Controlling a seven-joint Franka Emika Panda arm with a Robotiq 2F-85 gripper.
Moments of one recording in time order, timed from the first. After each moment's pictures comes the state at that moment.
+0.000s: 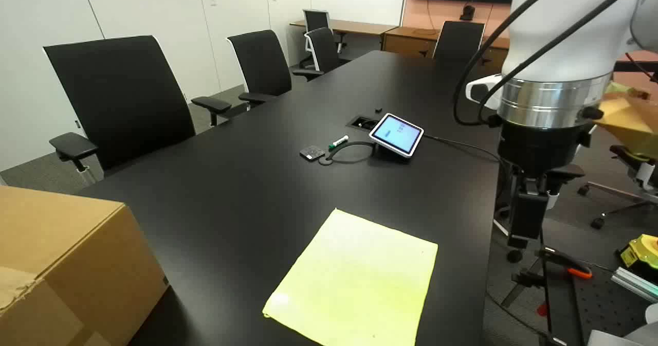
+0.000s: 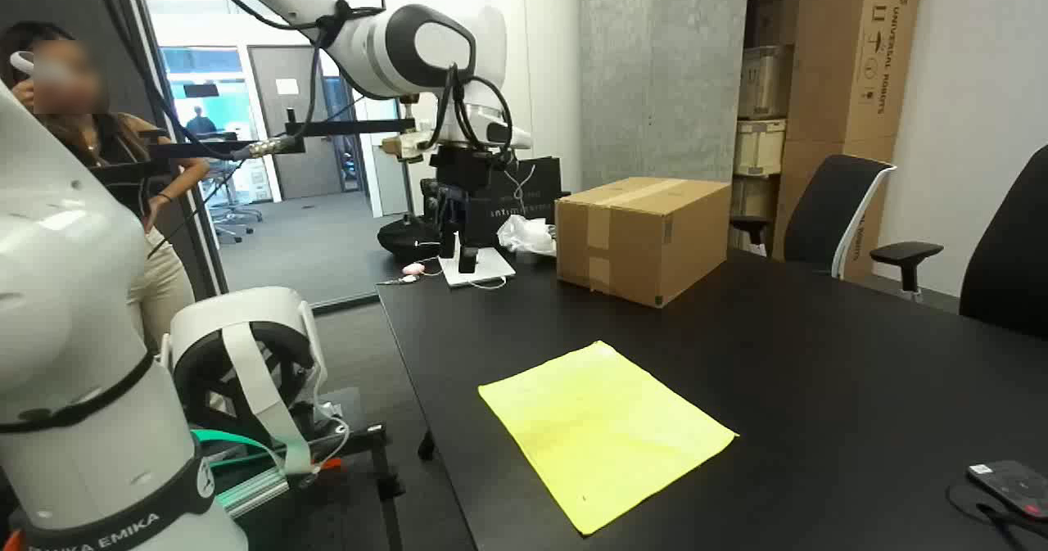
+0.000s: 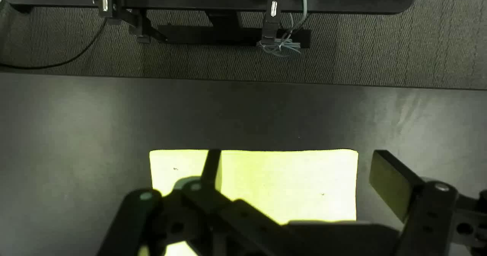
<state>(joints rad) 0.13 -0.29 0.25 -2.46 0.06 1.98 0.26</state>
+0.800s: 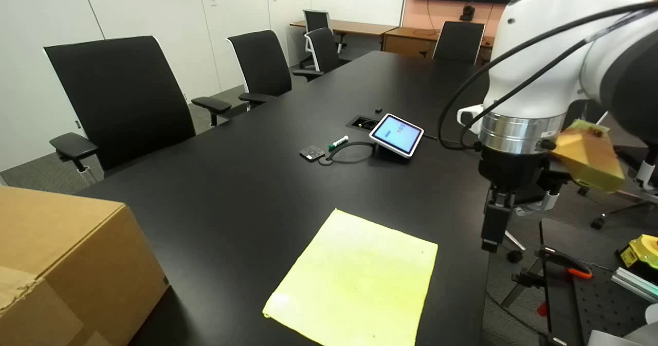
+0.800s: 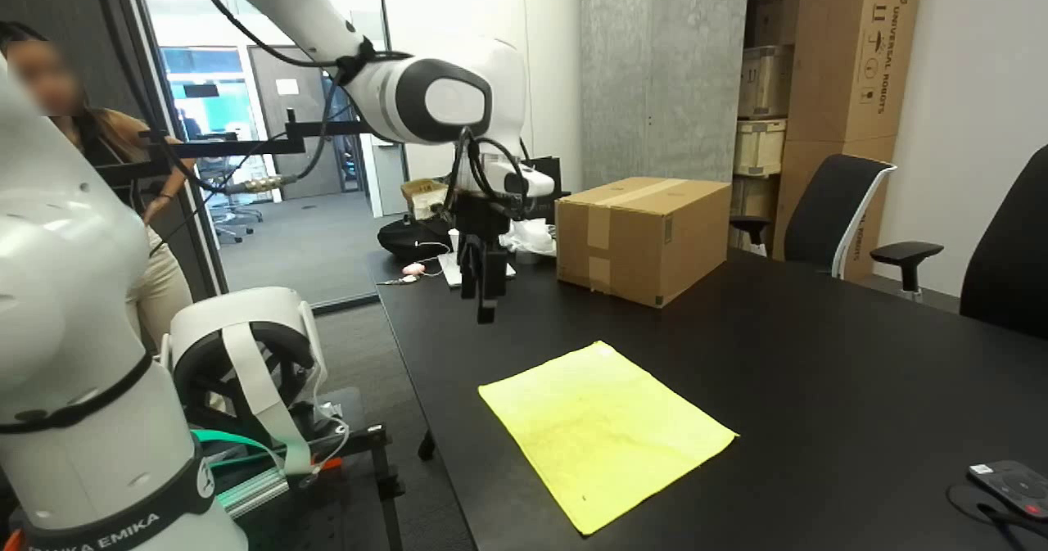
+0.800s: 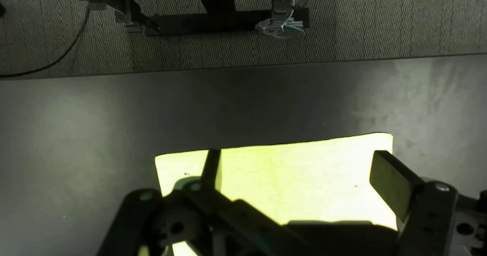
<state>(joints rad) 0.11 -0.21 0.17 -2.57 0.05 2.21 0.25</state>
